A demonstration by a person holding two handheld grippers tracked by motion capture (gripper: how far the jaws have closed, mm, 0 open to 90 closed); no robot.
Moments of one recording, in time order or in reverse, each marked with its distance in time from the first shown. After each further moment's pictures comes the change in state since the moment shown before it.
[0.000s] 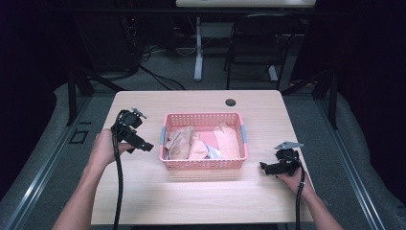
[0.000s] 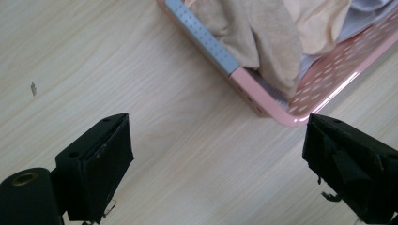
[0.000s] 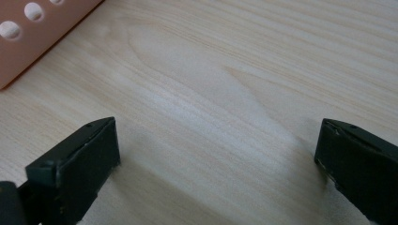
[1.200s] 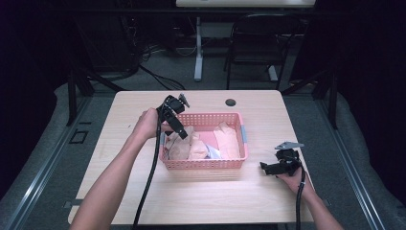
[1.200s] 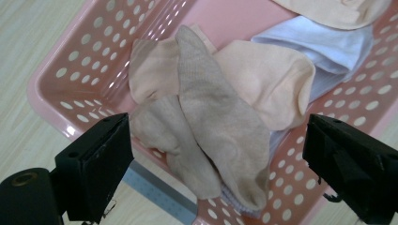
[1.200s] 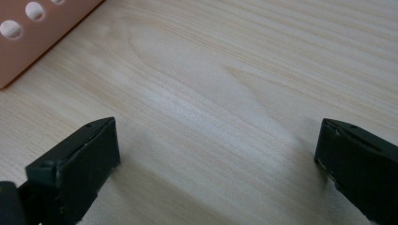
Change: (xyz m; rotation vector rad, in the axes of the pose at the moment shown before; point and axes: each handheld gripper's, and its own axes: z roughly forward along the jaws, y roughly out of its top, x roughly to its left) left arm -0.031 0.109 0.065 0.146 -0.091 0.174; right arm -0.001 0.000 0.000 0.001 0.006 -0.003
